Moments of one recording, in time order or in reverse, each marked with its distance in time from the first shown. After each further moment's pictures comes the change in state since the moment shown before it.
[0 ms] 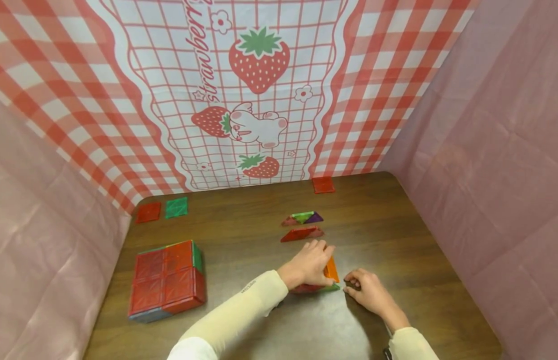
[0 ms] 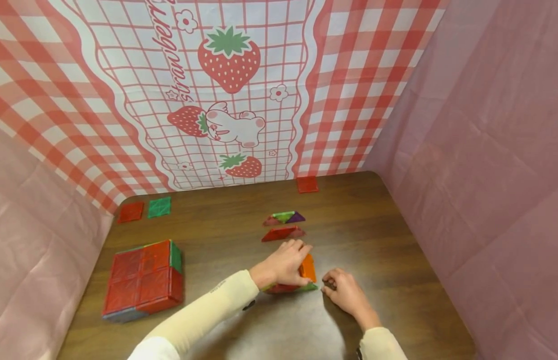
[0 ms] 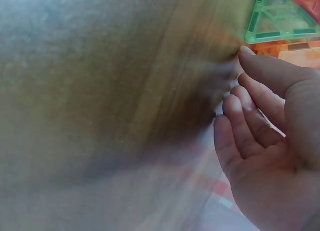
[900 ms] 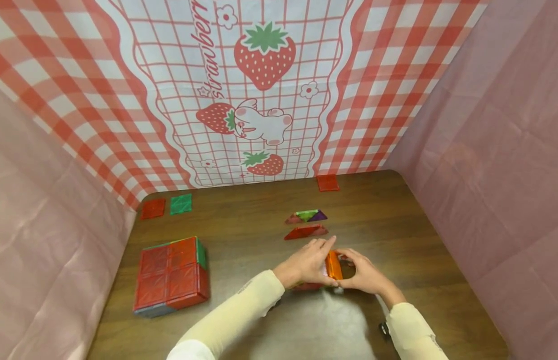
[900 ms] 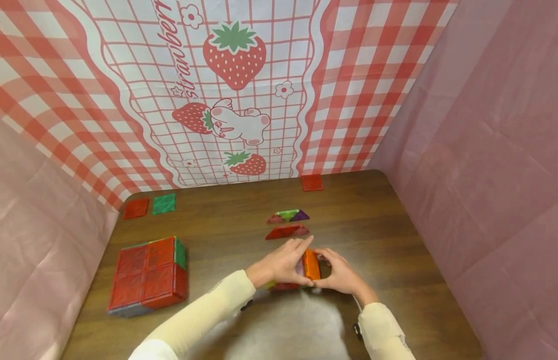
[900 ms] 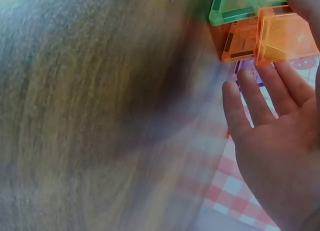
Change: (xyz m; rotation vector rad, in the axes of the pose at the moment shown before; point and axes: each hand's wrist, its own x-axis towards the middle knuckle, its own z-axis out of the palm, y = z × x) left_hand -0.012 -0.015 0.005 -0.248 -0.017 -0.021; right_hand 0.042 0.000 -0.008 0.208 -0.123 -0.157
